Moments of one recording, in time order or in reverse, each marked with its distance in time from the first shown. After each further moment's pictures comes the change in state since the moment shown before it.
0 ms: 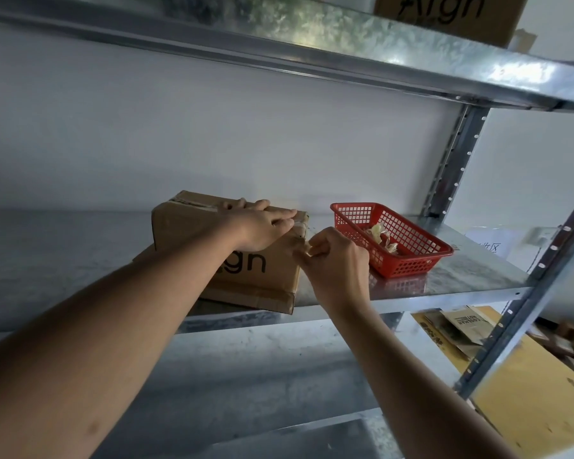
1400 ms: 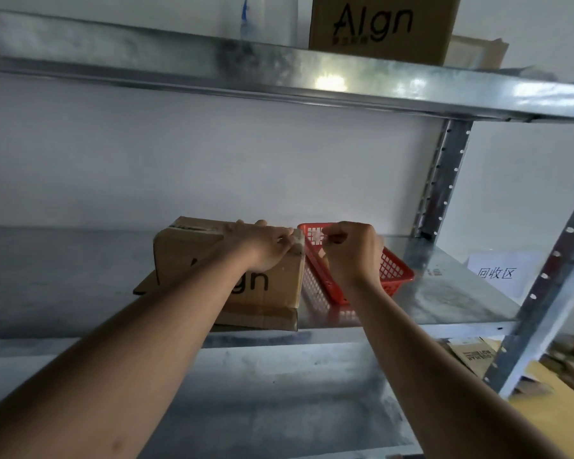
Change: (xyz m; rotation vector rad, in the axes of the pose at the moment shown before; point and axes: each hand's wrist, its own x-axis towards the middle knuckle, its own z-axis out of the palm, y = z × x) left_hand 0.066 0.117 0.022 0.057 0.033 -0.098; right_hand 0.098 0.111 -0.075 0.101 0.027 0.058
